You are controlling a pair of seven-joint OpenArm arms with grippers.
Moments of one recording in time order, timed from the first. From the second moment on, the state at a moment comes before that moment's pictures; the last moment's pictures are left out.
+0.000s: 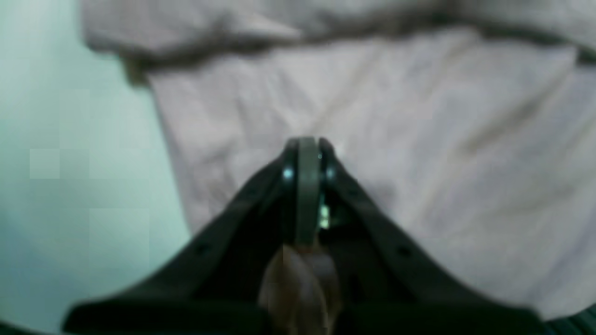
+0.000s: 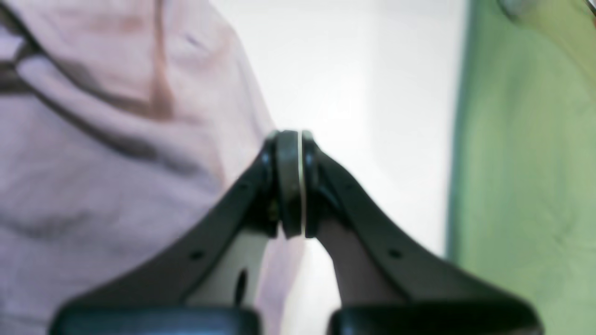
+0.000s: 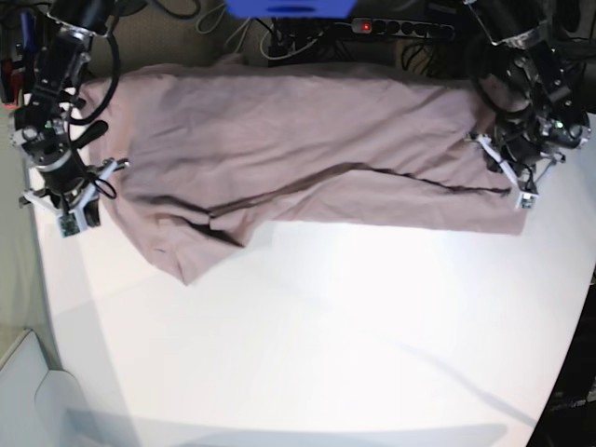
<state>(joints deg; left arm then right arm) 5.5 -9.2 -32.8 91.2 -8.3 -39.8 57.2 -7.6 6.5 28.7 97.0 -9.1 40.1 -29.0</state>
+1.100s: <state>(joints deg) 3.7 -8.7 -32.5 93.1 -8.5 -39.8 56.7 -1.1 1.8 11.0 96.1 -9.2 40.1 -43.2</state>
